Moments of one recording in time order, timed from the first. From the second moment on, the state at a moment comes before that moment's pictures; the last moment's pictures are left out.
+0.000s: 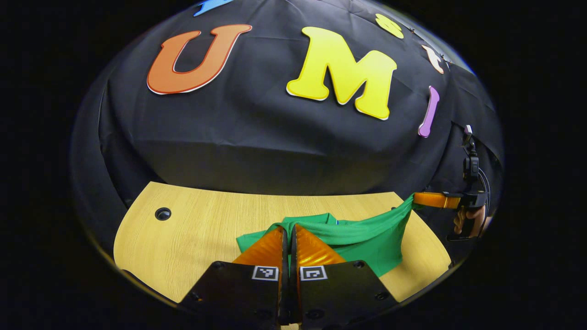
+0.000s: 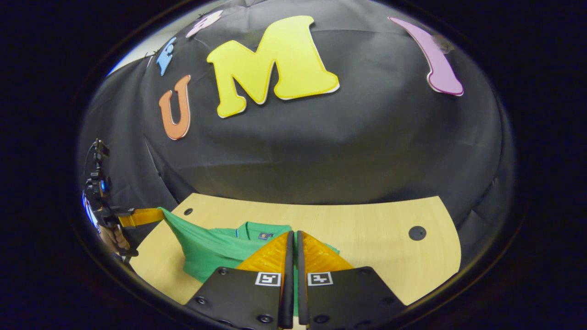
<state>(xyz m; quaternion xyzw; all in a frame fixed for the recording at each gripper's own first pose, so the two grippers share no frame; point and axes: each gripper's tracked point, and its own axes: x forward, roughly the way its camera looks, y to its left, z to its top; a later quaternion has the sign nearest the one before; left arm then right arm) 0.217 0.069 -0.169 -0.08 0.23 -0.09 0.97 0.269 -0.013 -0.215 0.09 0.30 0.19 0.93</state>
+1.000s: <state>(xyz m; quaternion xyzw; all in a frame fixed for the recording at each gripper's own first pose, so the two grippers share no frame) 0.305 0.087 -0.307 -0.11 0.26 -0.03 0.96 0.340 0.001 -0.348 0.07 0.33 0.17 0.93</state>
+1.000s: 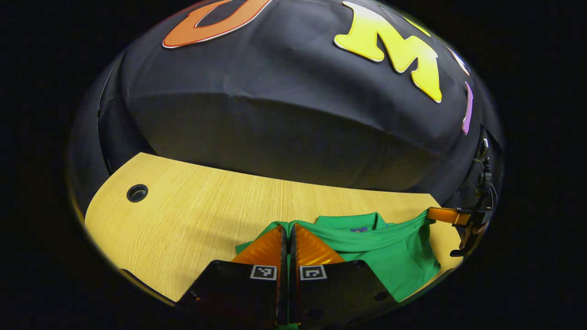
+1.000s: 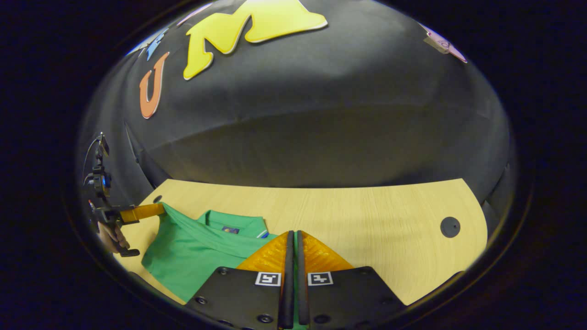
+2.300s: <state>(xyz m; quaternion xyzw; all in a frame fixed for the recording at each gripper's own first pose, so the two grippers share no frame) 0.190 0.063 -0.089 -0.02 0.12 0.01 0.99 0.239 -0.021 -0.129 0.03 0.16 0.08 0.98</state>
